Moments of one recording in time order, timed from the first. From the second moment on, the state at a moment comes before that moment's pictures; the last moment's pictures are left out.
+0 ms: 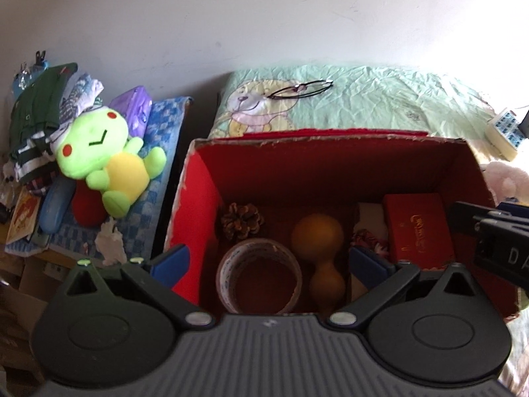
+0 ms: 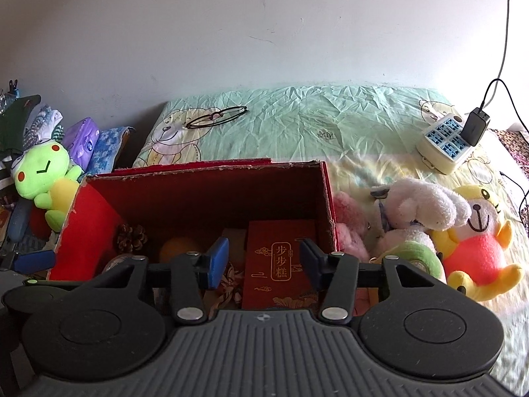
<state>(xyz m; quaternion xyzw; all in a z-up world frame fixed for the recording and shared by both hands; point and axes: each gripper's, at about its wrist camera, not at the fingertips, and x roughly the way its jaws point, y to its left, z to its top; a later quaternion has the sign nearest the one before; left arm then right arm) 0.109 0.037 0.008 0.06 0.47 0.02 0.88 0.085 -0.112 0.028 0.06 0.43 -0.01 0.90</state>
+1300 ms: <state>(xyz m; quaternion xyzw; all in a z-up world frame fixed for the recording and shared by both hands) 0.130 0.033 -0.048 0.05 0.56 -0.01 0.82 0.092 -0.115 -0.016 0.08 0.49 -0.01 0.87</state>
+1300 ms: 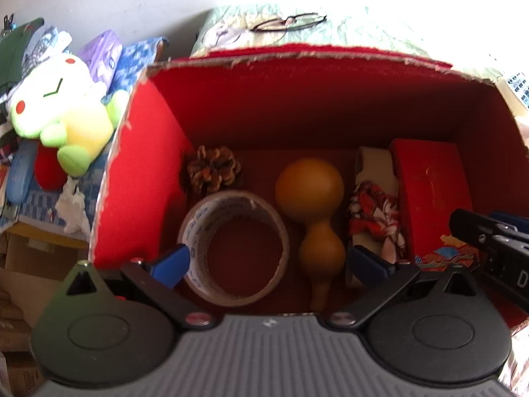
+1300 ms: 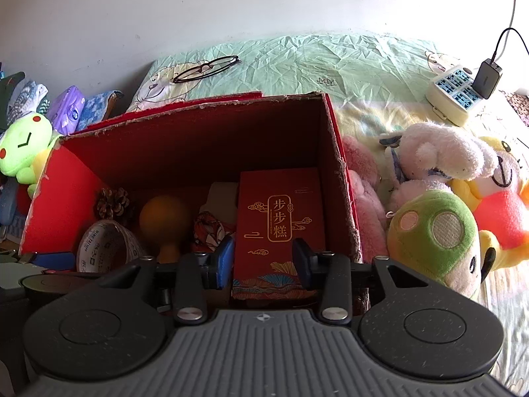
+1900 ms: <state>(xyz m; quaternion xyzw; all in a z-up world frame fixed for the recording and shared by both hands) 0.117 0.041 -0.049 0.05 0.56 0.00 0.83 0.080 -0.100 -0.014 0.06 0.49 -0.01 0.87</state>
